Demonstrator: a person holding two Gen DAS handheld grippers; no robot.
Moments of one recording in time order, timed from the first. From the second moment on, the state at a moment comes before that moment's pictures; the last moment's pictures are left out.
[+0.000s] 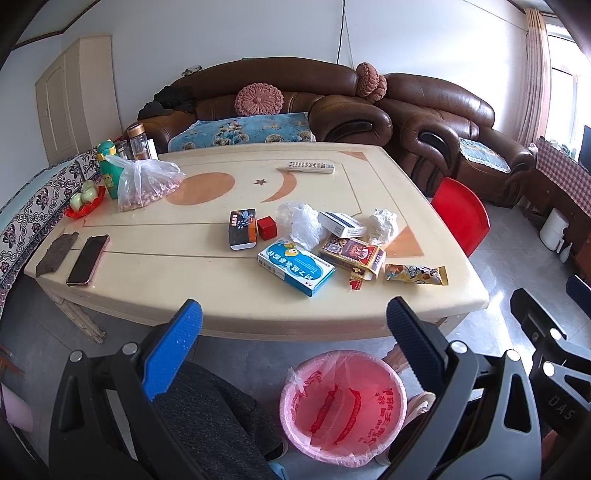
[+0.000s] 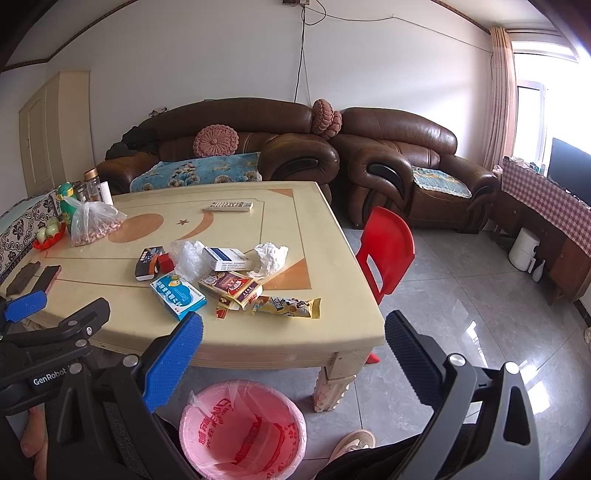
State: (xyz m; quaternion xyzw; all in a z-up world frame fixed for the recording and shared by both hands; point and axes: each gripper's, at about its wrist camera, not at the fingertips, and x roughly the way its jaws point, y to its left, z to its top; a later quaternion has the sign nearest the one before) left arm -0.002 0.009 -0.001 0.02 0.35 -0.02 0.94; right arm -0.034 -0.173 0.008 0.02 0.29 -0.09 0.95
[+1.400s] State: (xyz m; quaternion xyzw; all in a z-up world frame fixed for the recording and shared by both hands) left arm 0.093 0.056 -0.007 0.00 0.41 0.00 0.91; right arm 0.041 -0.182 -0.019 -0.03 0.32 0.06 0.95
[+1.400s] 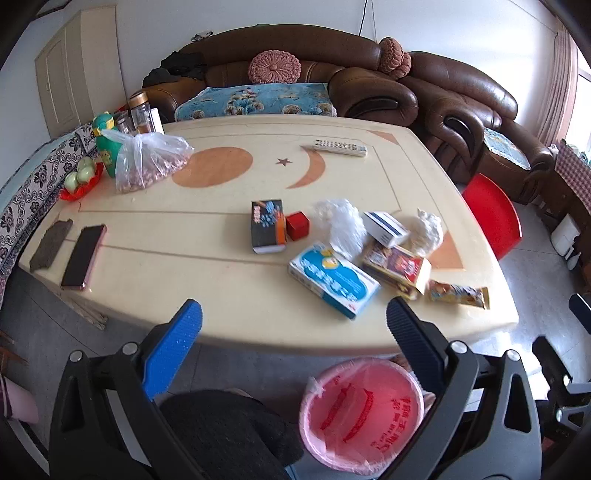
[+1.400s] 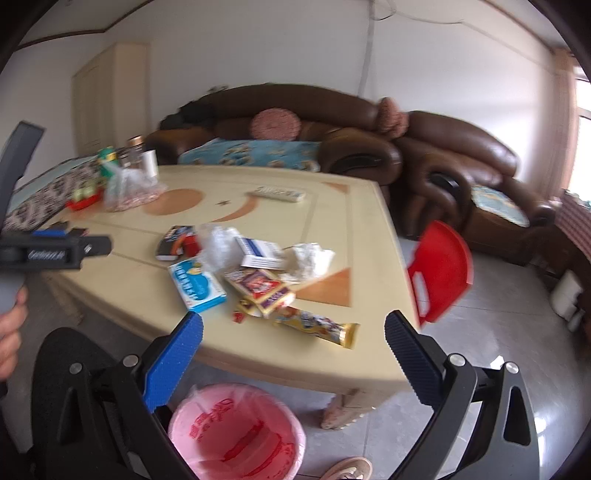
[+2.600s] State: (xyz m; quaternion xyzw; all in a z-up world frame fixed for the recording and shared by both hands) left arm 0.296 0.077 -0.083 0.03 0.57 0.00 0.82; right arm 0.195 -0.201 -0.061 -0.08 0.49 0.31 0.81
